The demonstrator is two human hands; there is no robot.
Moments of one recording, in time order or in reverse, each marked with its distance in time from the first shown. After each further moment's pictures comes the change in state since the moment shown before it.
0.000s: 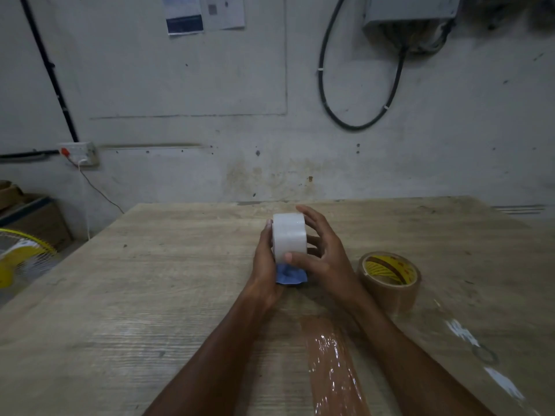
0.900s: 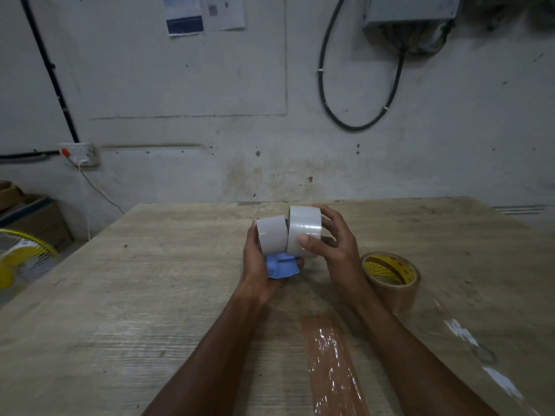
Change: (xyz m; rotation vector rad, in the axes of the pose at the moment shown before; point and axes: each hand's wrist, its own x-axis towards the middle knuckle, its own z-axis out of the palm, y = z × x) left_hand 0.013 0.003 -0.014 -0.152 -0.066 0.055; right_hand 0.002 -0.002 -0.011 0.239 0.177 0.060
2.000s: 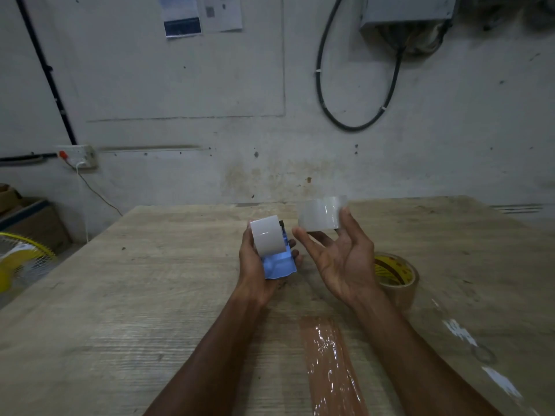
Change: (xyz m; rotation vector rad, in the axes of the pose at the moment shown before) left_hand 0.010 -0.005 -0.007 -0.181 0.029 -0.061; right_hand 0.000 -0.024 0.003 0.849 0.048 0.382
